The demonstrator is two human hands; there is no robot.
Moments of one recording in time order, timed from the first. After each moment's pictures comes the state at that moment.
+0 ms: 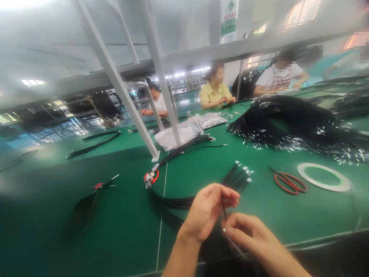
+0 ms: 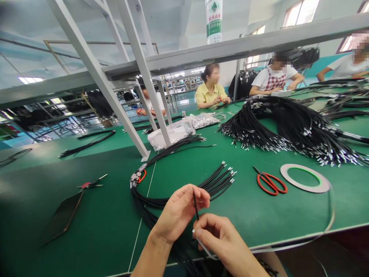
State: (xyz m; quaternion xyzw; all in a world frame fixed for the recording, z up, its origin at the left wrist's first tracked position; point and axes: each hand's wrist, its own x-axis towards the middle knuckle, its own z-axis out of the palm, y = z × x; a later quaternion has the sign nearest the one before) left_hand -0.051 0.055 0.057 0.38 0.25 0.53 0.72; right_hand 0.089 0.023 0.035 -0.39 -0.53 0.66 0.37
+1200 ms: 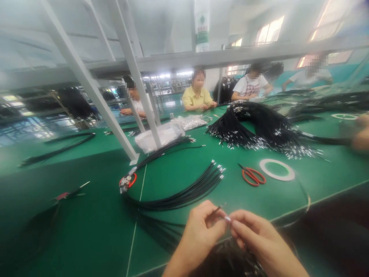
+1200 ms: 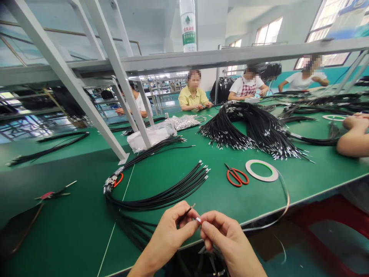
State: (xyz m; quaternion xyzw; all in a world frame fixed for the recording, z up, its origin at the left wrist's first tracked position) left_hand -0.013 0.026 0.051 0.63 0.46 0.37 0.50; right_hand 0.146 -0.001 0.032 -0.44 -0.41 0.65 0.47
